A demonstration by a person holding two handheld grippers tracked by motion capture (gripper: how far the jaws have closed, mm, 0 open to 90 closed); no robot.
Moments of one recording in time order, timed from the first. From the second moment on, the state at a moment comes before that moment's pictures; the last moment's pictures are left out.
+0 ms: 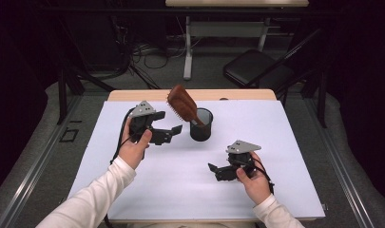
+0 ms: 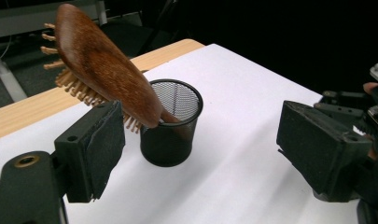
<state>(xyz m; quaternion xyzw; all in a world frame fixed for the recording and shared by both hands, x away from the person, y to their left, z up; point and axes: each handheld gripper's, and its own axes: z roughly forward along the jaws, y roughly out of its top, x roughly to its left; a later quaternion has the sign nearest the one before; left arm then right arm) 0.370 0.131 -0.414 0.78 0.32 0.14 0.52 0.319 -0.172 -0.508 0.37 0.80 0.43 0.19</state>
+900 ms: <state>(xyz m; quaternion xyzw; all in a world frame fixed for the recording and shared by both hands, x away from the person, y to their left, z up) 0.341 0.158 -0.447 0.78 0.33 0.14 0.52 0.313 -0.184 -0.495 0.37 0.79 0.44 0.21</state>
